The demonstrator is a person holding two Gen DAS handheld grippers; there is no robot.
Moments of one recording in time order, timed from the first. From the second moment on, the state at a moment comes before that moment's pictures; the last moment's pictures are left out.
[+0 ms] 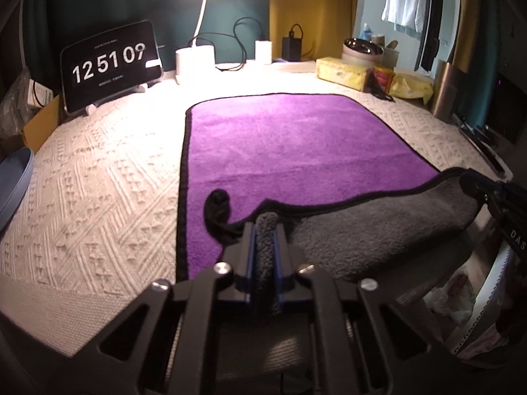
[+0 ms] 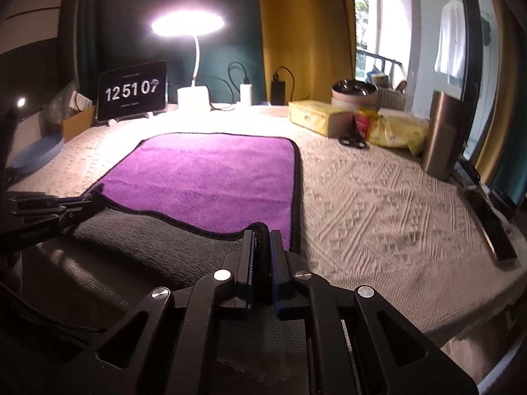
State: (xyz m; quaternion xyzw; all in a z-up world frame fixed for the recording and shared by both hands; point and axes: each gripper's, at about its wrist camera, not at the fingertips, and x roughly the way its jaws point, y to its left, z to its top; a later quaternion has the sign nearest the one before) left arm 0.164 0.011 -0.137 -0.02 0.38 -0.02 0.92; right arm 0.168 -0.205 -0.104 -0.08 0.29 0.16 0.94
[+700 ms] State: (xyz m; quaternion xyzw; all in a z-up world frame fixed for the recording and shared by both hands) left arm 0.166 0.020 -0.080 -0.04 0.32 -0.04 0.95; right arm 0.181 -0.199 -0.060 -0.08 0.23 0.17 0.96
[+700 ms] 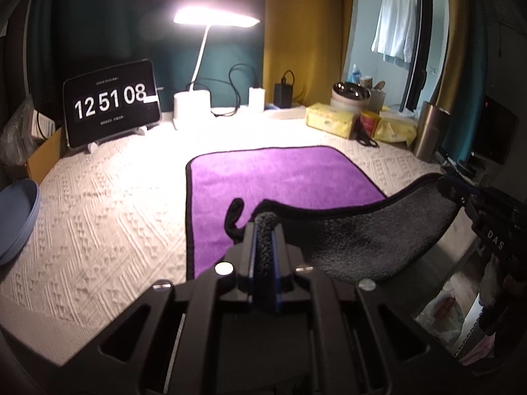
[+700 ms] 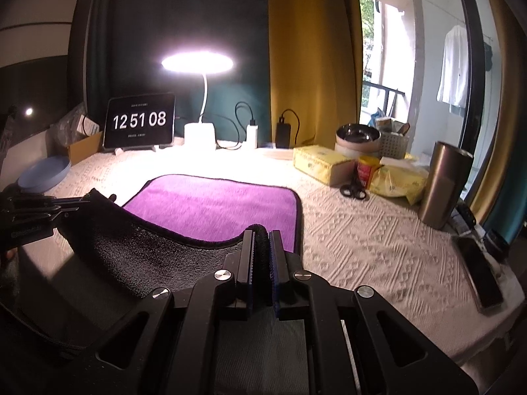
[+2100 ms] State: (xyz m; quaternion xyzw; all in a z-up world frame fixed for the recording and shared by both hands) left arm 0.279 0.054 -0.053 -0.04 0.26 0.00 0.96; right arm 0.320 -0.173 -0.036 -0.08 0.19 0.20 0.96
